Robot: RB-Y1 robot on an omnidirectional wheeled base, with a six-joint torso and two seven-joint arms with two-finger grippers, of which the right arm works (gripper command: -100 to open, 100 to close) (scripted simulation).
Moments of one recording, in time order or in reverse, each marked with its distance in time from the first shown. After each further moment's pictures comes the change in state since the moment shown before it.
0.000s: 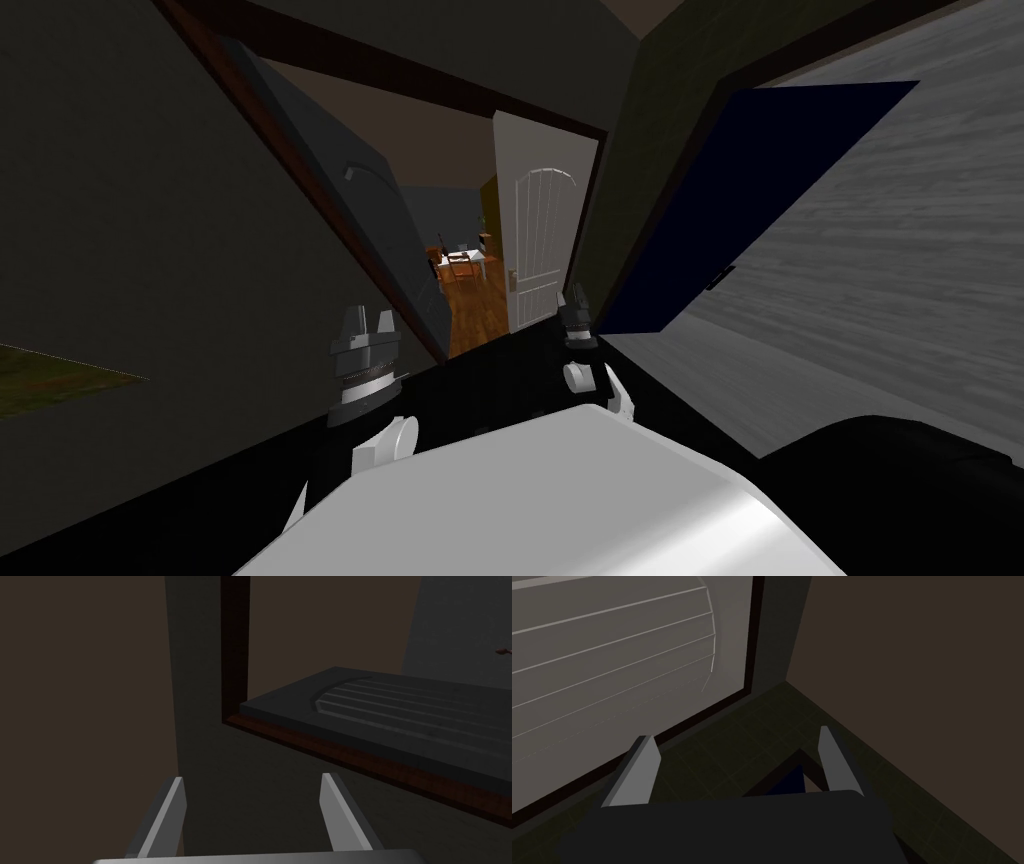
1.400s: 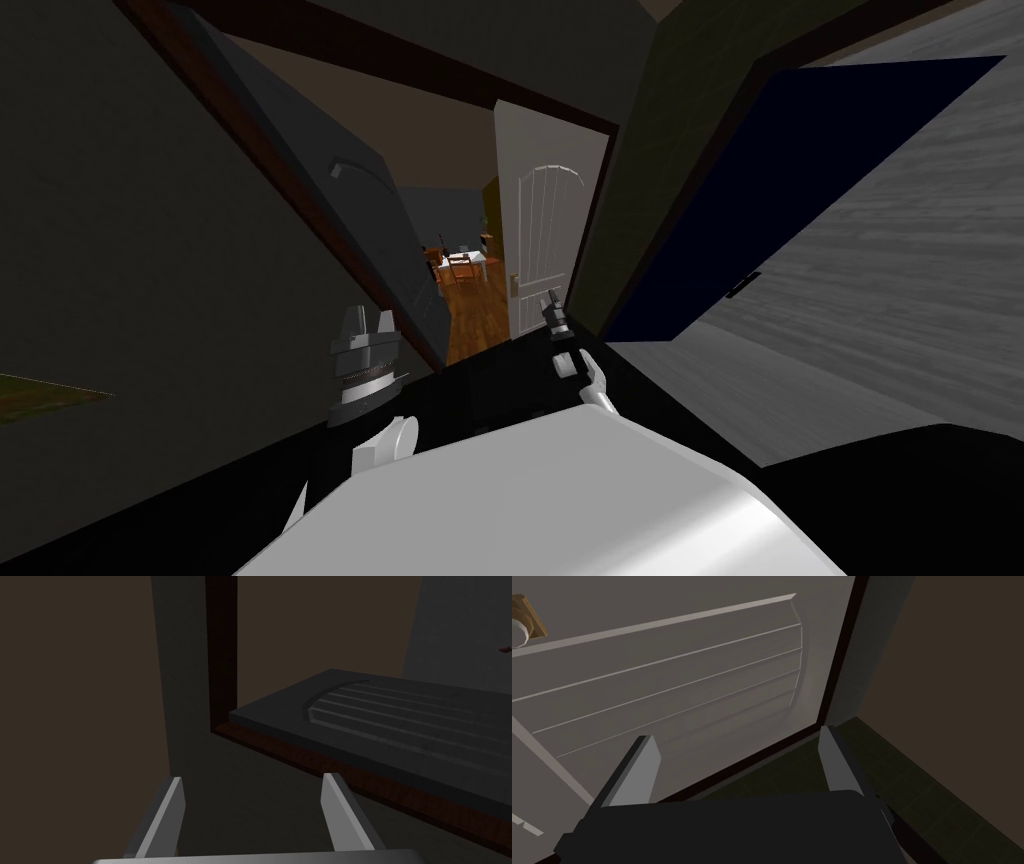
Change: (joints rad) arm -0.234 -0.057 0.004 0.382 0.087 0.022 -0.098
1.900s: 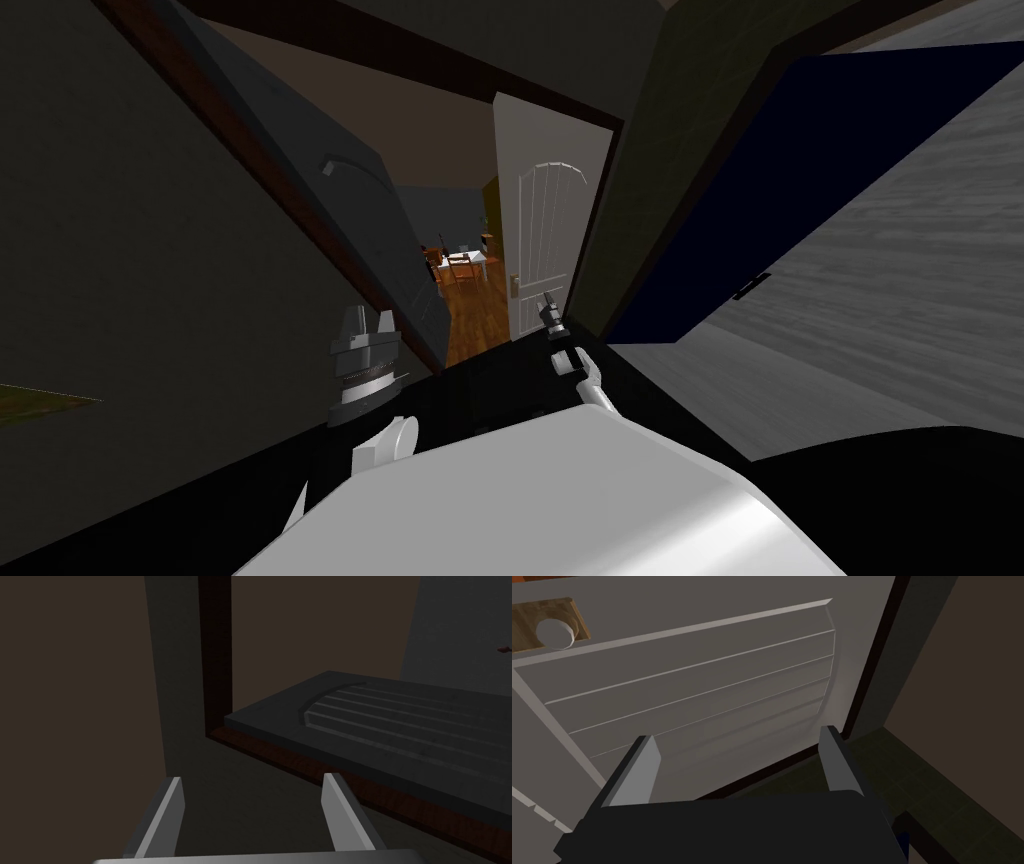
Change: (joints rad) arm -0.066 -0.017 0.000 0.126 0.024 0.003 -0.030
